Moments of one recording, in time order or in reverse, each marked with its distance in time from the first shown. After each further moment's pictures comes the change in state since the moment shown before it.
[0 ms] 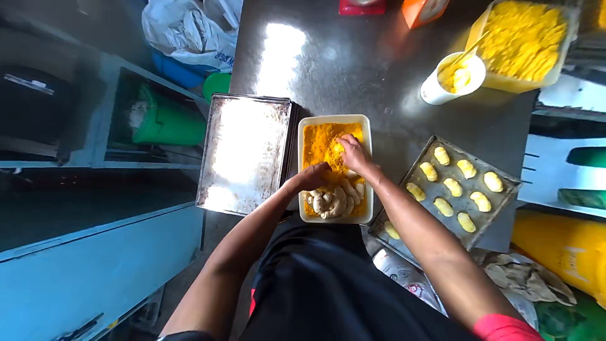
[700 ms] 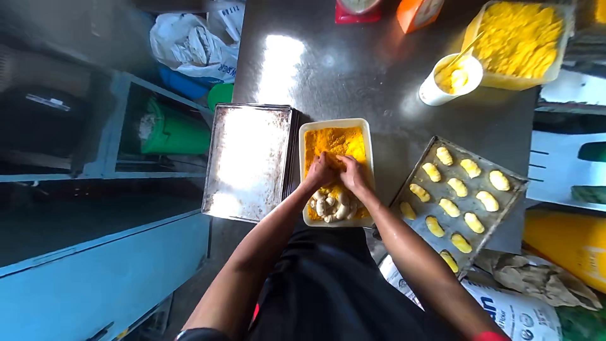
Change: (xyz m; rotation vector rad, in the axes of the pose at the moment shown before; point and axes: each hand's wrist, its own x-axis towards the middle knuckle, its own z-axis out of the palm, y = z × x) left_hand 0.023 0.028 0.009 -0.045 0.326 -0.343; right_hand -0.039 -0.029 0.028 0.223 0.150 0.251
